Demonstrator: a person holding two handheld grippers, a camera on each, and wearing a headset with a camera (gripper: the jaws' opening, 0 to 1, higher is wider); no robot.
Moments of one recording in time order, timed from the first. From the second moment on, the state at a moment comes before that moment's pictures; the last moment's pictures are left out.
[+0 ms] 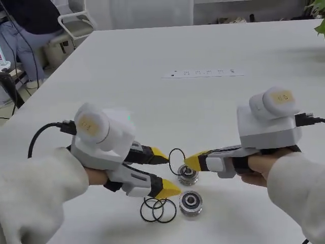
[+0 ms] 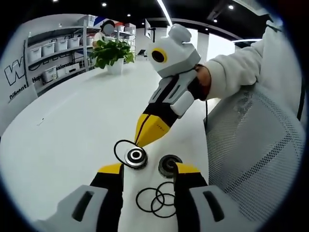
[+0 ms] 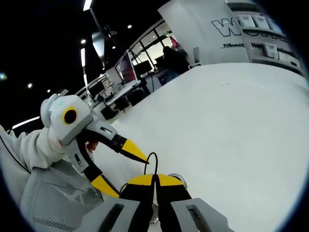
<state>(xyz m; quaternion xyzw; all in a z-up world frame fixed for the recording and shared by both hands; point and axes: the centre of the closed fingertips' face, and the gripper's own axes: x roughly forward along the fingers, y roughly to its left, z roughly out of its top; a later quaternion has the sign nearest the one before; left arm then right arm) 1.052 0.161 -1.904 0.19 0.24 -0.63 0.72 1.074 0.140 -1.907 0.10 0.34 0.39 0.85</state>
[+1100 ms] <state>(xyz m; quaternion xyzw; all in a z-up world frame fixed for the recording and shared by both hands) 1.023 0.227 -1.883 0.14 0.22 -0.60 0.76 1.042 0.172 -1.911 0.09 0.37 0.45 0.81</state>
